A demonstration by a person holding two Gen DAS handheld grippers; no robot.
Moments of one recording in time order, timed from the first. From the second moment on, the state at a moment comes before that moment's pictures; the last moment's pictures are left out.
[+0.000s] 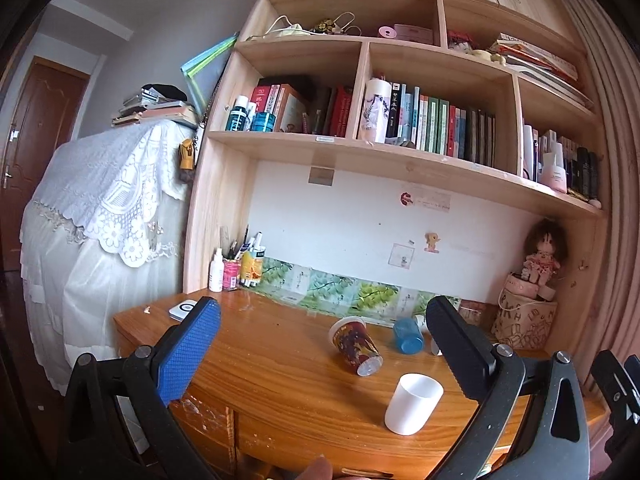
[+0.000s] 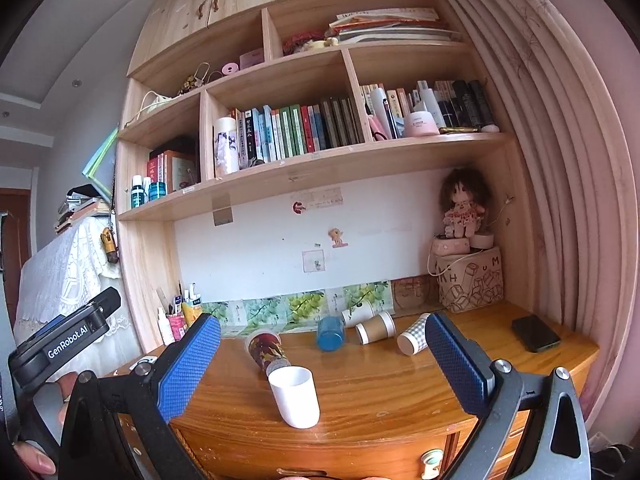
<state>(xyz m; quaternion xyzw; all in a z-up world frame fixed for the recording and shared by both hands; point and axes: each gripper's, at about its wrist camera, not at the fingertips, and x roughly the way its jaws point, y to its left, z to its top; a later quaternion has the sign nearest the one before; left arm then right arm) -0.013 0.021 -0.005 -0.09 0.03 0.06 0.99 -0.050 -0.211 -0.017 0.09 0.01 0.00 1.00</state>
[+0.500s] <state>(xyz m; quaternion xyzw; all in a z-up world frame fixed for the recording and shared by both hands) -0.012 0.015 -0.009 -0.06 0.07 0.08 0.99 -0.050 -0.204 -0.020 0.09 0.04 0.02 0.99</state>
